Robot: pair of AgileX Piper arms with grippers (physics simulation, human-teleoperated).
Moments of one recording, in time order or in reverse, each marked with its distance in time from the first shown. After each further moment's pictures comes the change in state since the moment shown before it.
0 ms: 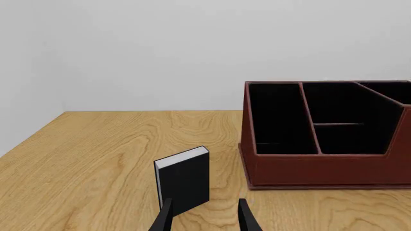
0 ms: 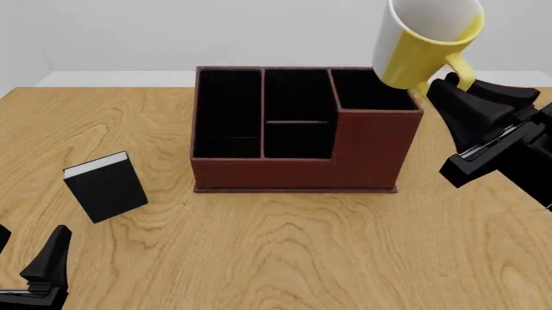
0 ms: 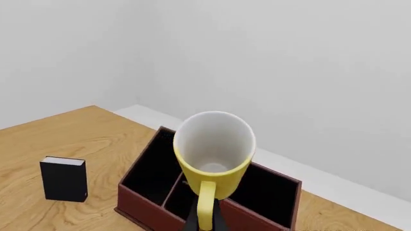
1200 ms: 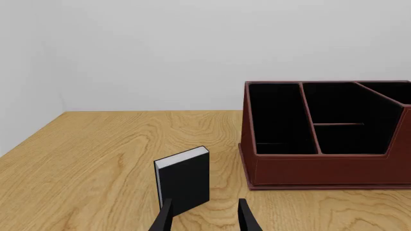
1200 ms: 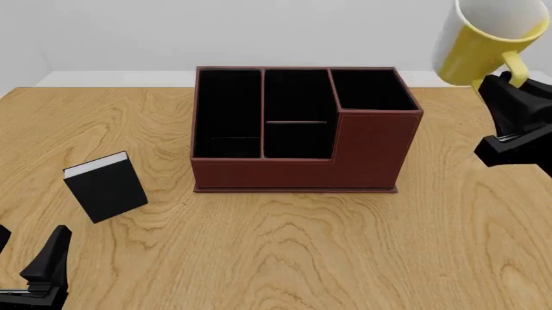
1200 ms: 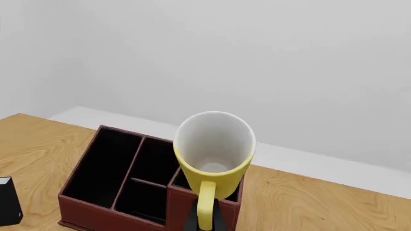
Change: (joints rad) left arm 0.000 0.000 0.000 0.000 0.000; right arm -0.253 -0.033 0.024 0.023 0.043
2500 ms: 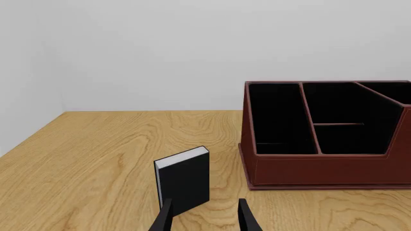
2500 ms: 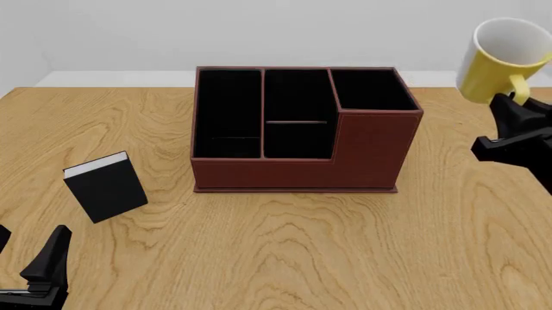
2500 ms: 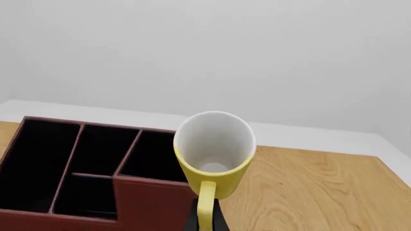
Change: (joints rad) left arm 0.000 0.000 0.000 0.000 0.000; right arm -0.210 0.126 0.090 -0.150 0.013
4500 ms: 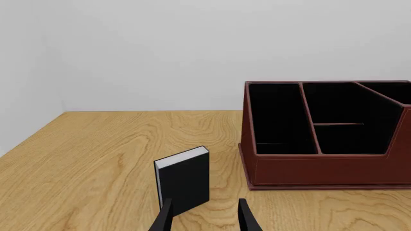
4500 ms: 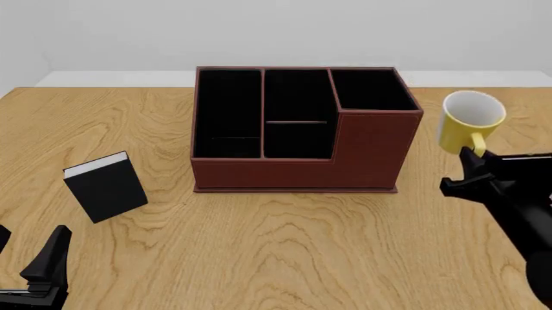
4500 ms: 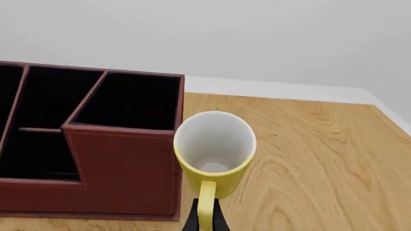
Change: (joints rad) left arm 0.000 0.000 0.000 0.000 0.000; right arm -0.080 0.319 0.212 -0.370 -0.006
